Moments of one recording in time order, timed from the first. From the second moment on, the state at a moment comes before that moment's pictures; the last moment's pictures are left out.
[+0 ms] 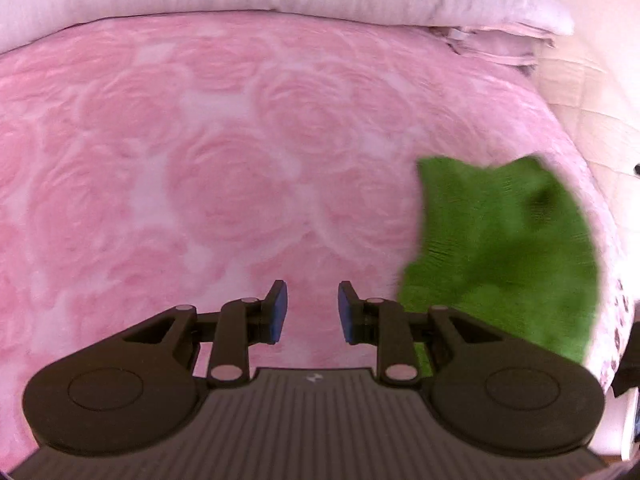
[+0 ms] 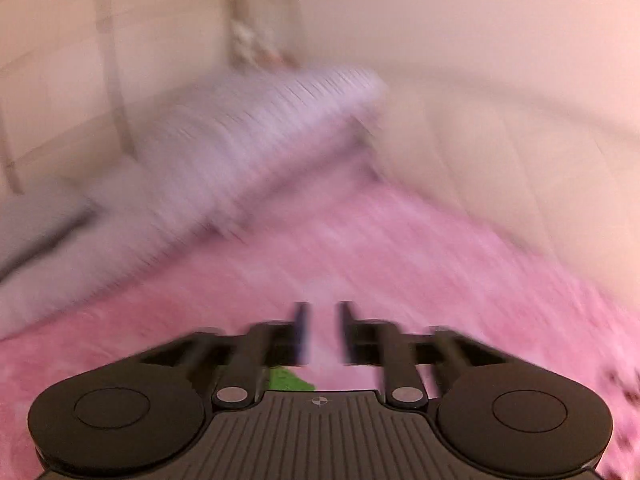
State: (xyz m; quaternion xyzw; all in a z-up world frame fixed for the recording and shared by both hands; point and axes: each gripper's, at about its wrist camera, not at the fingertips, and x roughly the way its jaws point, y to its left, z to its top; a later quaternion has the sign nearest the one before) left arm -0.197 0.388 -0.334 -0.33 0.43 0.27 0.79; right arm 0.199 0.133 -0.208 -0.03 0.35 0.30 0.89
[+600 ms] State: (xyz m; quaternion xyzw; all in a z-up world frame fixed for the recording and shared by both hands) left arm -0.272 0.300 -0.407 -0.46 0.46 0.18 0.74; right arm 0.017 -0.063 -0.361 0.15 0.69 0.22 0.67
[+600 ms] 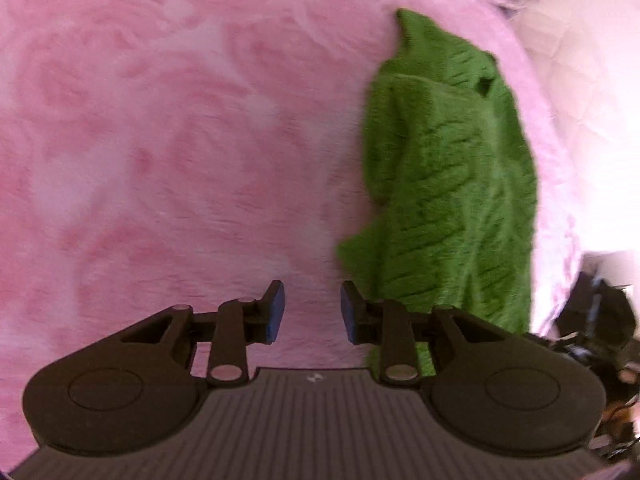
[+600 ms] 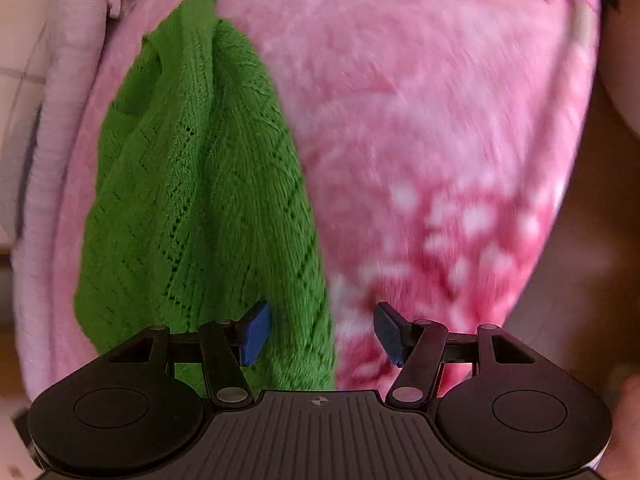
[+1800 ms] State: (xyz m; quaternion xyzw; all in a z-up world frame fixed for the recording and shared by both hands) left arm -0.377 0.265 -0.388 -0.47 0.42 0.14 0.76; right arm -0.120 -0.095 -0.324 0.16 0.59 0.18 0.77
